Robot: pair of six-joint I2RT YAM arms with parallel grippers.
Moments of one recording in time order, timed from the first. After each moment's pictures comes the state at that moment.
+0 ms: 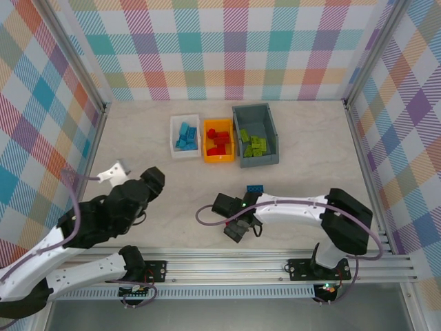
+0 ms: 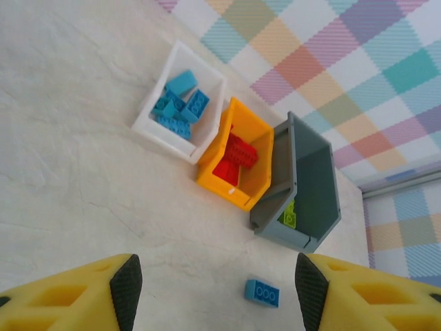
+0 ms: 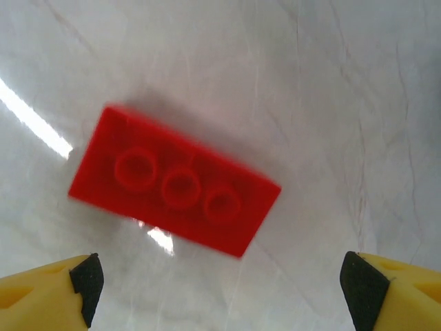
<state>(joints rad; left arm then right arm) -1.01 0.68 1.07 -1.03 -0.75 -1.26 1.16 1.63 1.00 -0.81 0.24 0.21</state>
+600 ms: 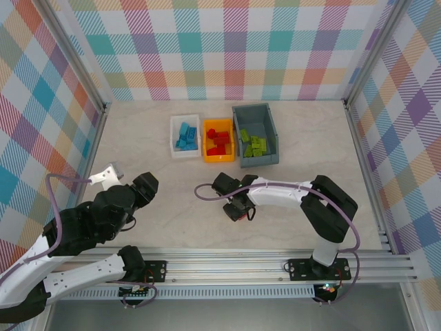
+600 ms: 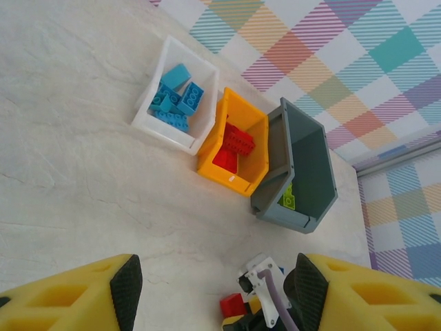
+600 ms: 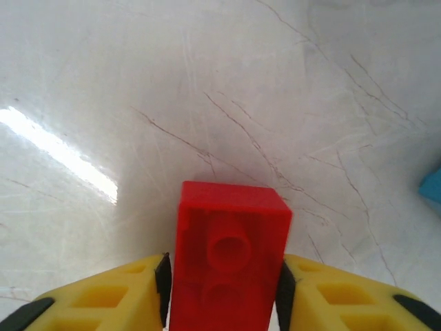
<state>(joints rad) -1.01 0.62 1.08 -1.08 -0.68 -1.18 0.99 1.76 1.08 -0.71 0.13 0.21</state>
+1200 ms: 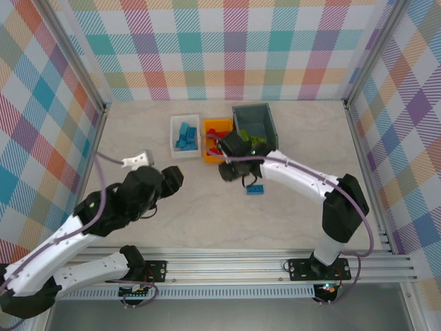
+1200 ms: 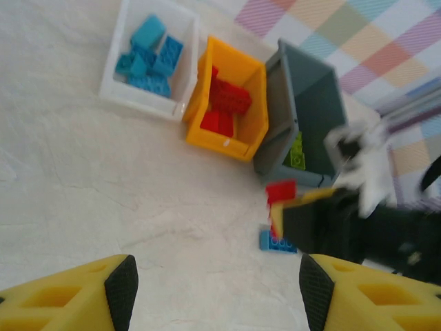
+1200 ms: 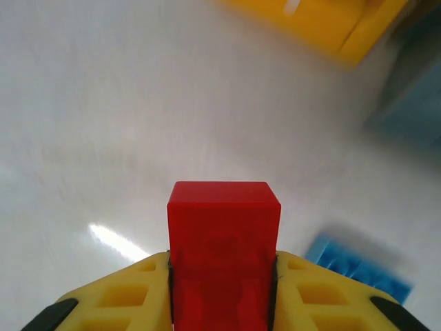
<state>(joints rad) -0.86 0.86 1.11 -0.93 -0.45 -1.02 0.82 1.72 1.47 -0.78 0.10 0.29</state>
